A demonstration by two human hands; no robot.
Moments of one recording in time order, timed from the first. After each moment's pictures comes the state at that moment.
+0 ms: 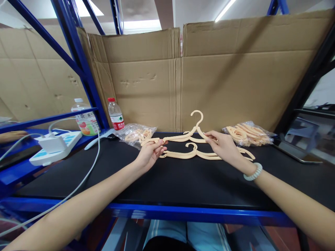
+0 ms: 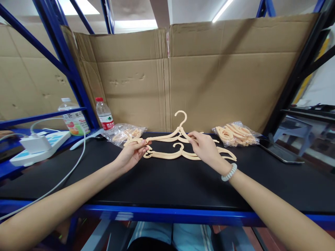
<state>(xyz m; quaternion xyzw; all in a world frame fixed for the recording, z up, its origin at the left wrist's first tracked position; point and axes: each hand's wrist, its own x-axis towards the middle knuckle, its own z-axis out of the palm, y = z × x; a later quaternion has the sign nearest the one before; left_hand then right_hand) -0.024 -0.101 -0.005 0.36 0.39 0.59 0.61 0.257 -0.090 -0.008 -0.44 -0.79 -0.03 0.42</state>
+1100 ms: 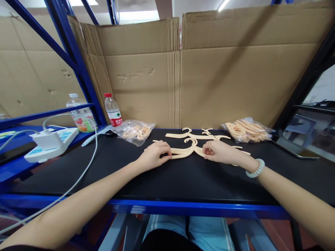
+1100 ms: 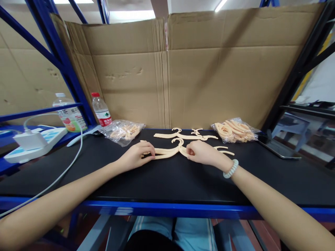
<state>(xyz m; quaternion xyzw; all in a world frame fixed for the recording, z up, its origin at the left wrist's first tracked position) -0.035 -0.096 -0.022 0.91 0.32 0.25 0.06 0.263 -0.094 -0.013 -0.44 -0.88 0.06 0.13</state>
